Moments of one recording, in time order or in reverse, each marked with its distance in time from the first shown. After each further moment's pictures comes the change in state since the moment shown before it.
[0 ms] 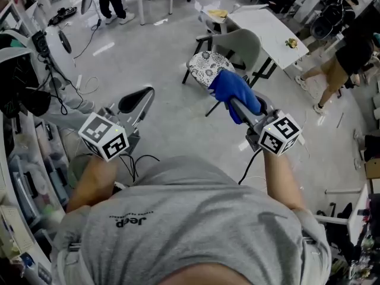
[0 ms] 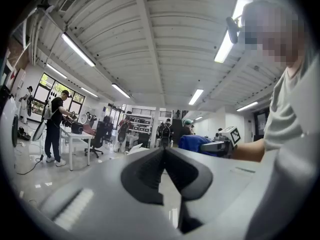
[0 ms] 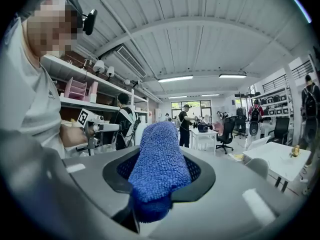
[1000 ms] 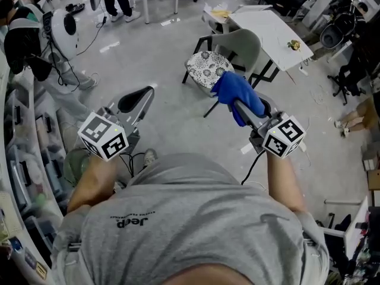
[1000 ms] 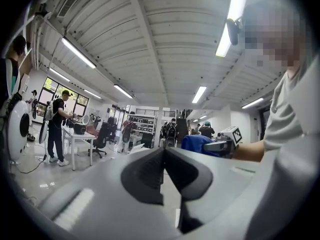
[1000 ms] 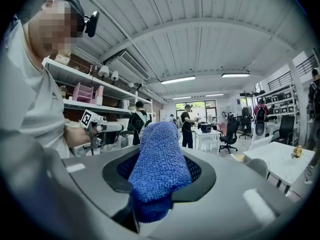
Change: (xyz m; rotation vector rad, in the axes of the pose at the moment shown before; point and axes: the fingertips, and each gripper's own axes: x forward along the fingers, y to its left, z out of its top) left arm 0.050 -0.050 -0.014 0.014 -0.003 0.057; right arm -0.057 -0.053 -0.010 -0.004 -0.010 0.064
